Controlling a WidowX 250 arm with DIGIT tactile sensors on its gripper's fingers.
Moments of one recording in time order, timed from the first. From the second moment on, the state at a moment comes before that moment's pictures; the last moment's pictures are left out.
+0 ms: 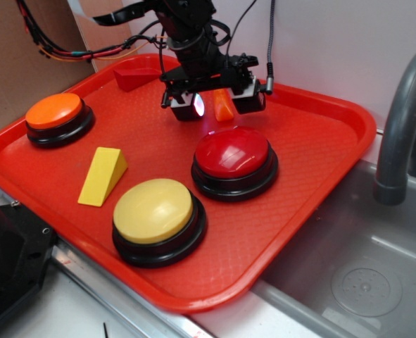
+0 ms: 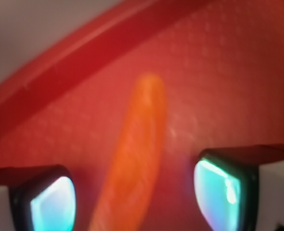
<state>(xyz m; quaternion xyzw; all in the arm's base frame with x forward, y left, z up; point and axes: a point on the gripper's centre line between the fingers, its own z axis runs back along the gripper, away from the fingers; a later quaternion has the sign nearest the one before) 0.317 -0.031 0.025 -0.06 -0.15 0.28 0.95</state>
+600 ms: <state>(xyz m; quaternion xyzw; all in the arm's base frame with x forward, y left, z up) 0.282 -0.029 0.067 -0.10 -0.10 0.25 0.96</state>
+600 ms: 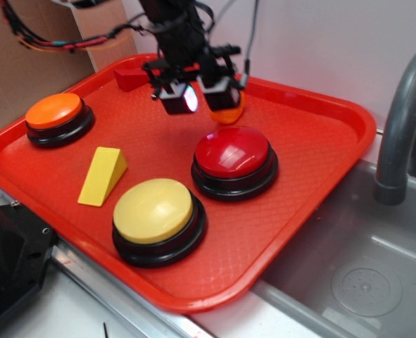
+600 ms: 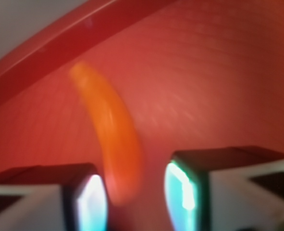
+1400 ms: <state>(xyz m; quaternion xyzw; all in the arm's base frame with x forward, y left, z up) 0.272 -0.034 0.084 -0.08 -0.10 0.19 0.97</state>
